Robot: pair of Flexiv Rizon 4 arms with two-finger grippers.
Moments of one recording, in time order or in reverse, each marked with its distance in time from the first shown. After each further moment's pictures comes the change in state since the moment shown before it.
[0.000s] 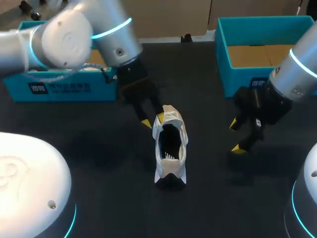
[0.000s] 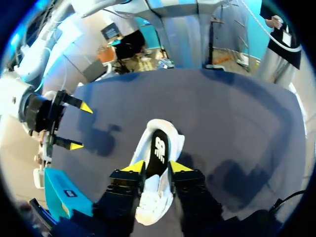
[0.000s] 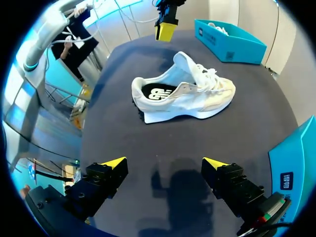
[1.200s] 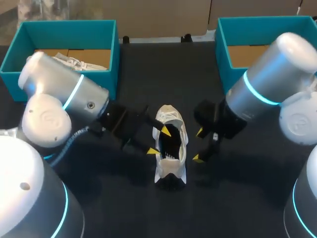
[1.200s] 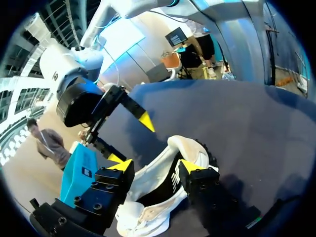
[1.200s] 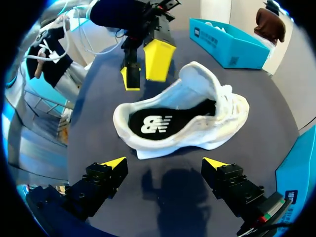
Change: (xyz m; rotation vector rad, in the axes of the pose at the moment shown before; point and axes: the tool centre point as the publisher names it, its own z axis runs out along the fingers) left arm 0.001 -0.019 0.058 0.119 -0.593 -0.288; right arm 0.005 0.063 0.070 -0.026 -0.091 0.052
